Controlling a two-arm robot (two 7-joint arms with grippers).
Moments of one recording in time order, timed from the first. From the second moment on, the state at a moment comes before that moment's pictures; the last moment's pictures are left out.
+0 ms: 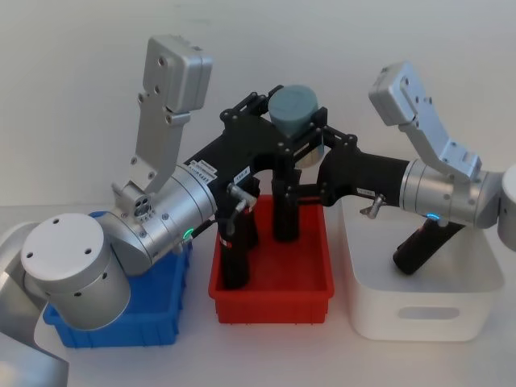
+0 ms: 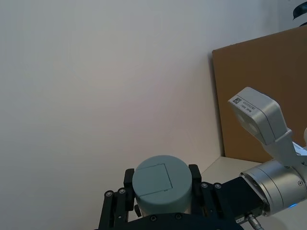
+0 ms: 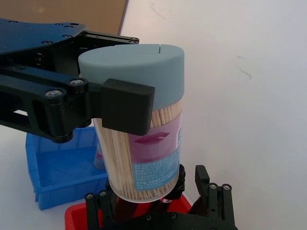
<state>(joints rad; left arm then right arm) -0.40 0.32 0.36 -1.77 -0.38 0.22 -0.32 0.63 0.24 -0.36 -1.33 0.07 0.11 0.79</state>
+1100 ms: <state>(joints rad) -0.40 0.31 0.37 -1.72 -0.34 0.21 -0.29 0.60 0.29 -0.35 -1.40 0.14 0.16 0.80</state>
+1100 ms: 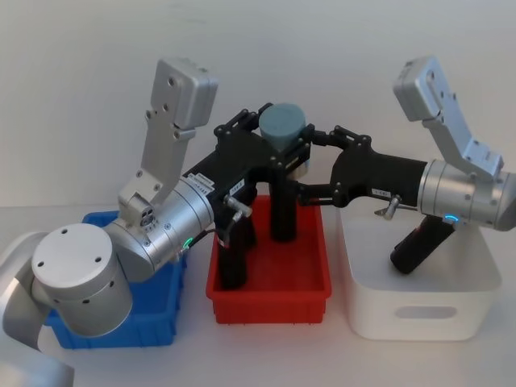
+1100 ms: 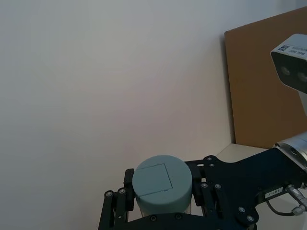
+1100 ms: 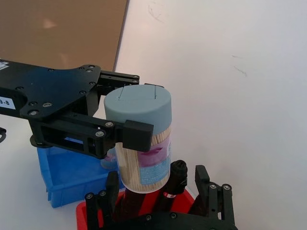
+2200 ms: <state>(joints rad) -0.40 0.31 0.38 -1.71 -0.33 0.21 -0.30 0.61 0.29 -0.36 -1.41 0.17 0.18 0.81</state>
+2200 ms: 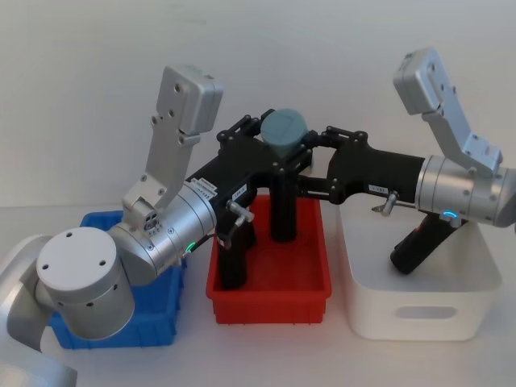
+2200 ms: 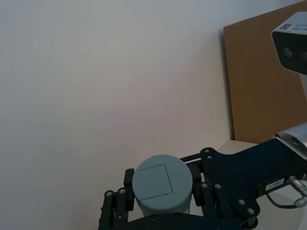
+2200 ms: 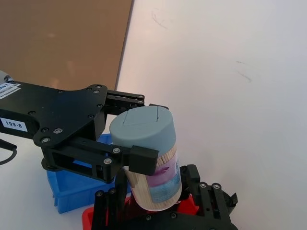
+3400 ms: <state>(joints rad) -0.40 0.31 0.38 -1.71 -0.33 0.21 -0.30 0.60 0.30 -0.36 -1.41 0.18 0.18 0.80</state>
